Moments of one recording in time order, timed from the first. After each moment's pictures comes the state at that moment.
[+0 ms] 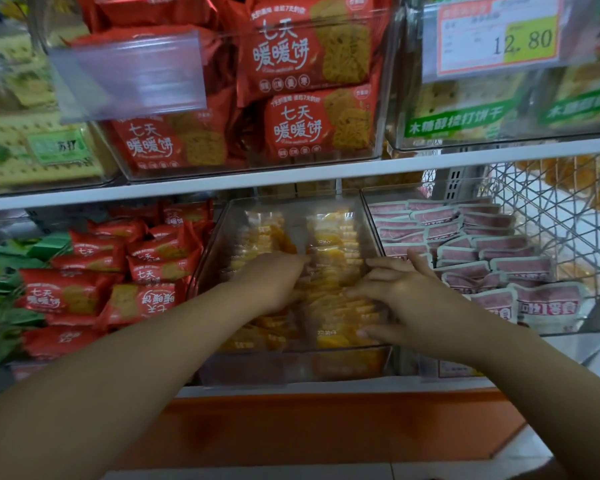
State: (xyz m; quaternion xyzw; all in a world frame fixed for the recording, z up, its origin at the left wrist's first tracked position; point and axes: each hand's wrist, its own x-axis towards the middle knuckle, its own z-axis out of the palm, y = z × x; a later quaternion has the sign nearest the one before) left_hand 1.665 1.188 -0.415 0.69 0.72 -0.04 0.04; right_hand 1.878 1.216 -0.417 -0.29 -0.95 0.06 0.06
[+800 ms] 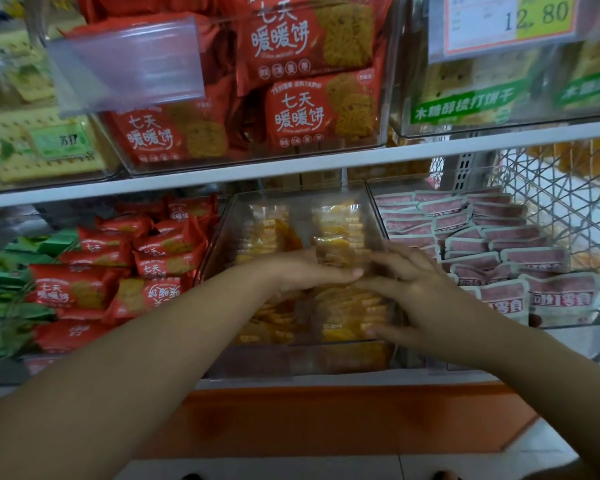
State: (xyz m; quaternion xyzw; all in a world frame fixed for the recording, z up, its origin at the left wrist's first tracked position) left_hand 1.690 1.197 -0.404 0.53 0.68 0.17 0.47; right_hand 1.885 1.217 -0.435 -0.26 -0.95 0.04 0.15
